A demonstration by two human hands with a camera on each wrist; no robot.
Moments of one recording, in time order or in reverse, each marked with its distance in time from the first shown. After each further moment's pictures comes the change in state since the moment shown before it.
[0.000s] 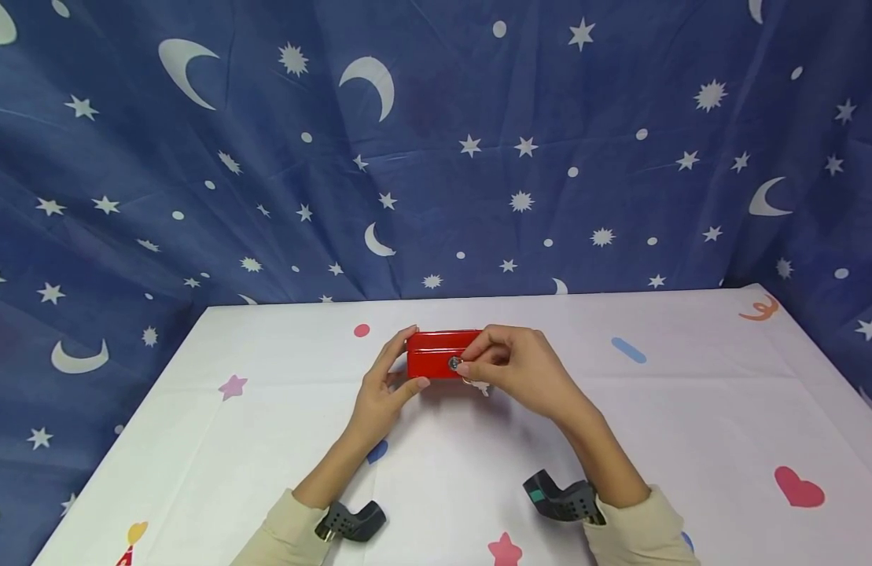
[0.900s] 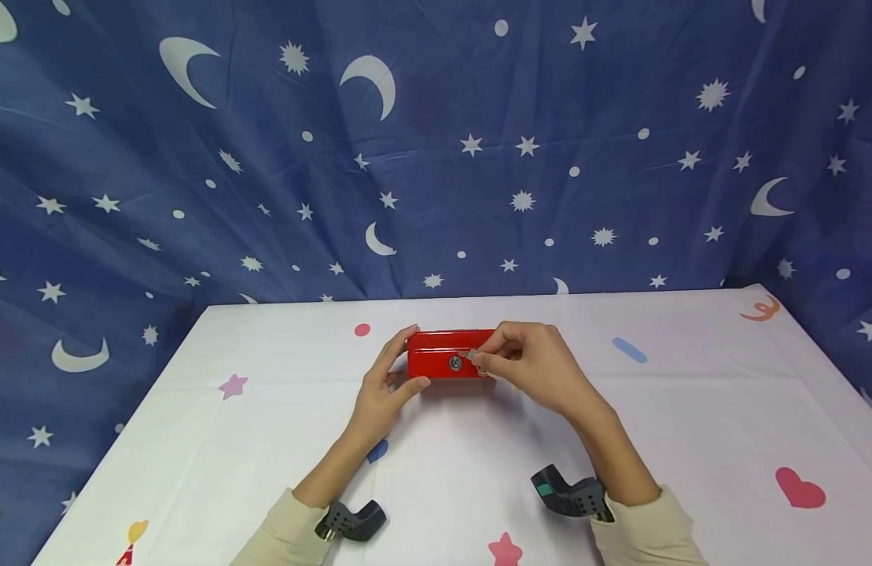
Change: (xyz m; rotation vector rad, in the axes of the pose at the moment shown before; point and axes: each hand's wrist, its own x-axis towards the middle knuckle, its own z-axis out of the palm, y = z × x) left_hand -0.001 0.023 -0.002 -0.009 -0.002 -0.015; right_hand -0.001 0.002 -0.011 -0.085 0.038 0.025
